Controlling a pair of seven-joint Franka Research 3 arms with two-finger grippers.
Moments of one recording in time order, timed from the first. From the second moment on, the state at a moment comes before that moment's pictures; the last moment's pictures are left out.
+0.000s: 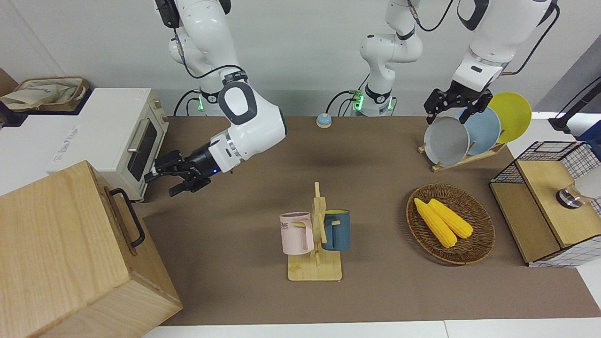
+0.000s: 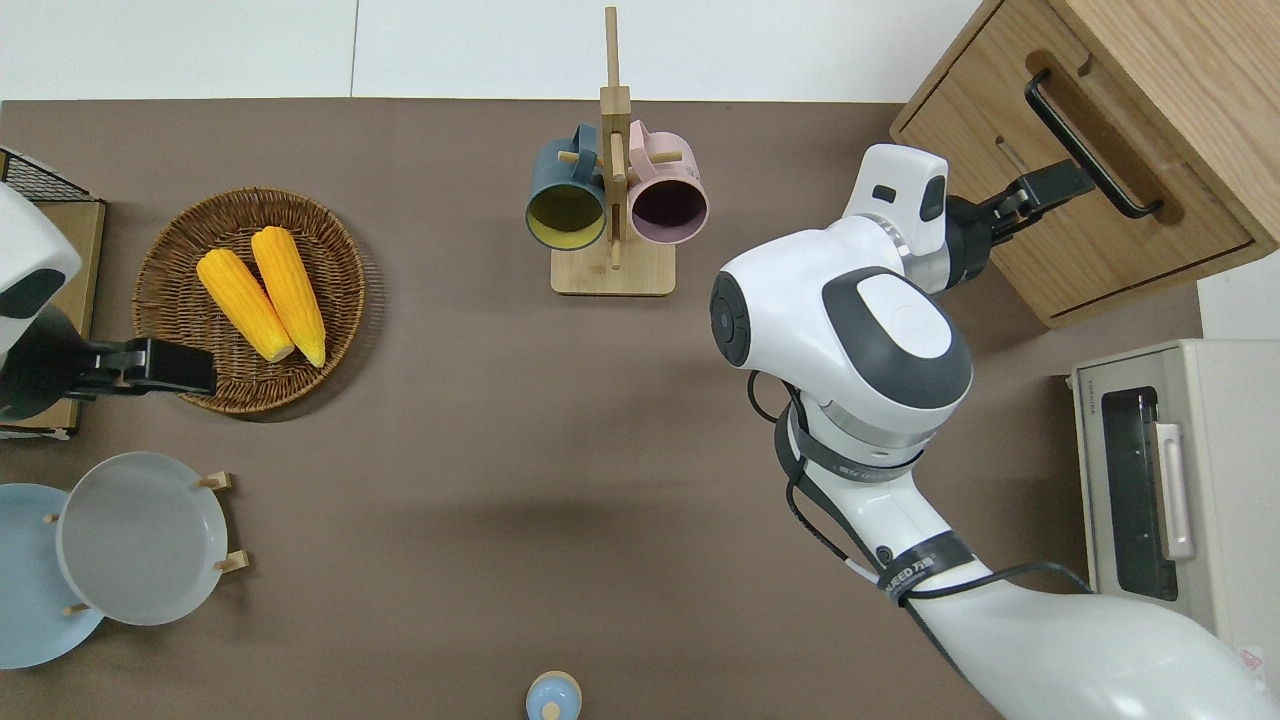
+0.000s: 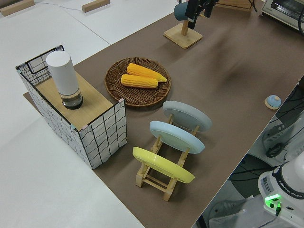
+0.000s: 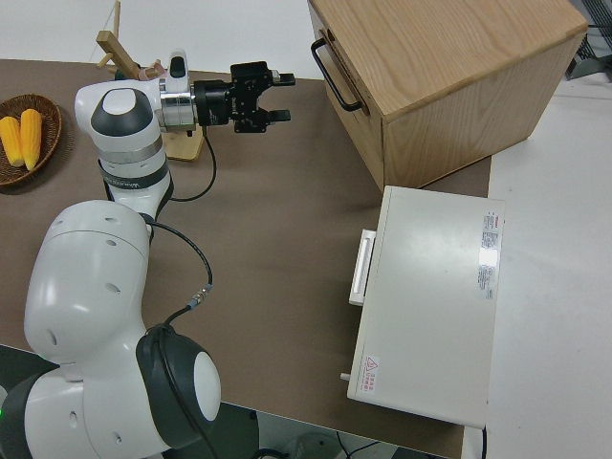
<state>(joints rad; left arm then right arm) -0.12 -0.03 0.08 -1.60 -0.02 1.57 -0.04 0.29 0.41 0.11 -1.58 -1.34 1.65 0.37</state>
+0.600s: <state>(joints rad) -0.12 -0.03 0.08 -1.60 -0.02 1.57 -0.04 0.28 0.43 0.02 -1.58 -1.42 1.80 0.41</state>
